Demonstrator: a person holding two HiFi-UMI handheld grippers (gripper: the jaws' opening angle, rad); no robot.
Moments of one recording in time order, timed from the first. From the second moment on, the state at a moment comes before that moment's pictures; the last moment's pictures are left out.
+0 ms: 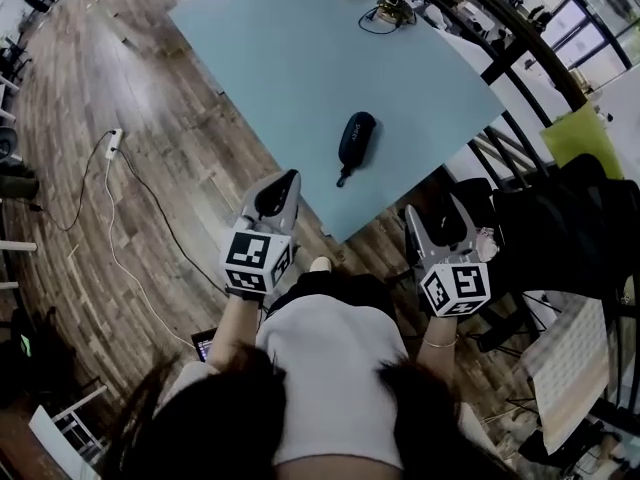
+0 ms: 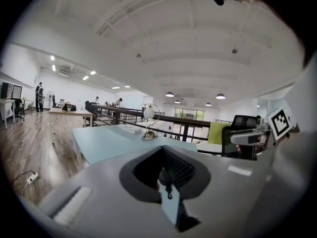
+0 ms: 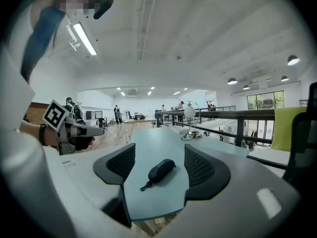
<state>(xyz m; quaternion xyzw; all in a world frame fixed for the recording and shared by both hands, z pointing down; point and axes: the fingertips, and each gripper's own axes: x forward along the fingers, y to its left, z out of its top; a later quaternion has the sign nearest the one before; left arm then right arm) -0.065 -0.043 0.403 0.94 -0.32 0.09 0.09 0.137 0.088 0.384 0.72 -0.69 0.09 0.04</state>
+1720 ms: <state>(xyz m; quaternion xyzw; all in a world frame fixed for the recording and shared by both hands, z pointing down) -0.012 -0.156 0.426 0.81 -0.57 0.08 0.12 0.189 -0.170 0.418 0.41 -0.90 0.10 0.10</state>
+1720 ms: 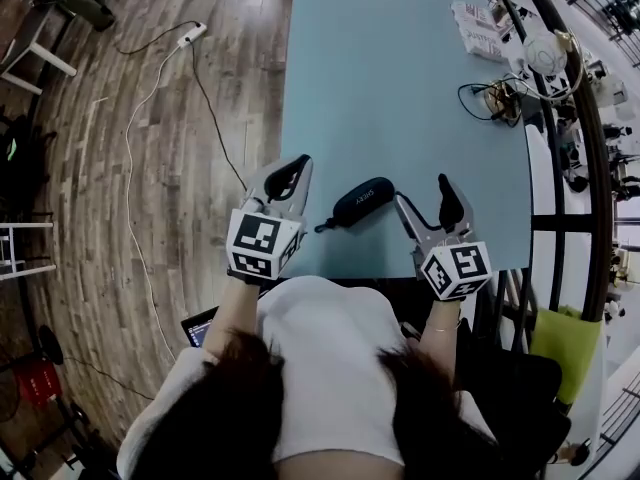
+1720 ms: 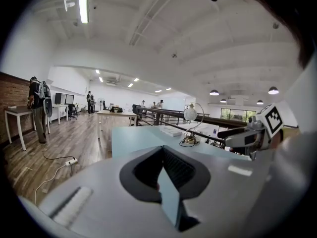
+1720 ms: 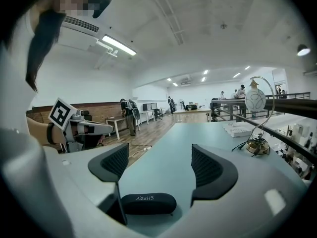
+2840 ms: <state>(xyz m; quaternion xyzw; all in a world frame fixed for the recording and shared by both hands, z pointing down) -0.005 -0.152 0.445 0.84 -0.52 0.08 0.14 0.145 -0.153 0.501 0.29 -0.91 0.05 0.30</state>
